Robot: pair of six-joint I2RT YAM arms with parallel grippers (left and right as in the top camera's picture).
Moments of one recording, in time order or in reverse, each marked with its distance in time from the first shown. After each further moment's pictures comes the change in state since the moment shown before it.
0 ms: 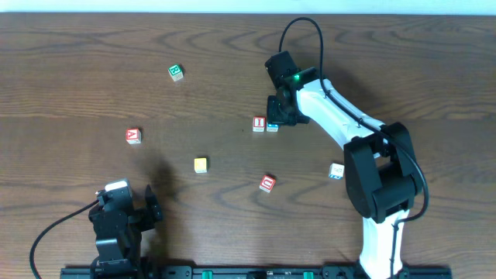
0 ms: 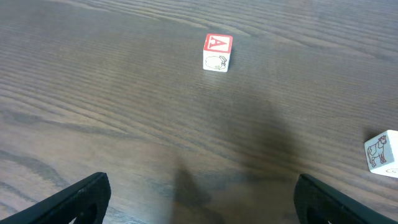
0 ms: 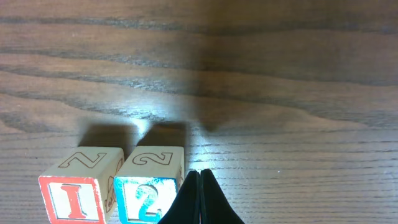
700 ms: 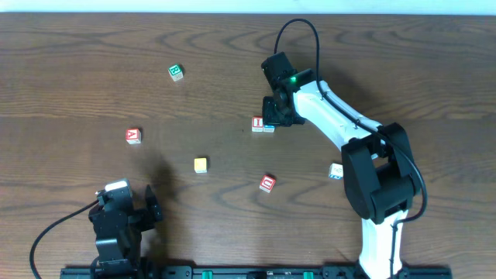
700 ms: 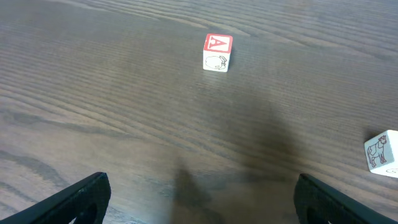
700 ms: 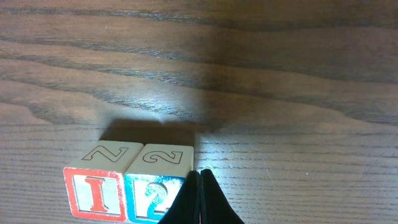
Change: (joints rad) left arm 0.000 0.000 0.000 0.000 0.000 0.000; right arm 0.018 0.000 -0.005 0.027 -0.030 0.000
